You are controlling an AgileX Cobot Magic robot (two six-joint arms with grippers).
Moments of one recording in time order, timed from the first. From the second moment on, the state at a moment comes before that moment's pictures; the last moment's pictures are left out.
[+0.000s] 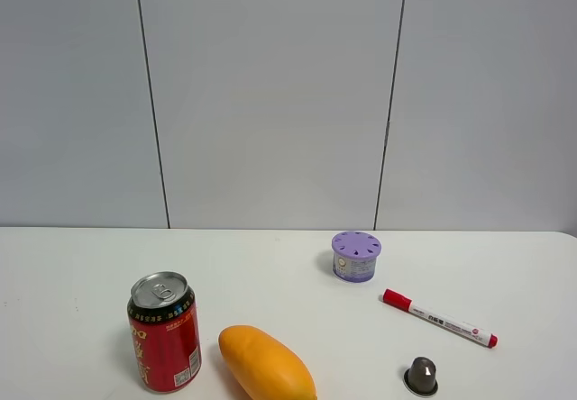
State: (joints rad) left arm -0.45 0.70 -0.73 0.11 0.80 -0.04; right arm -0.05 0.00 -0.49 0.13 1.07 0.04
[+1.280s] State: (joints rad) left arm 0.11 0.00 -0.51 0.02 1.09 -0.04; right arm -0.05 0.00 -0.49 0.13 1.07 0.04
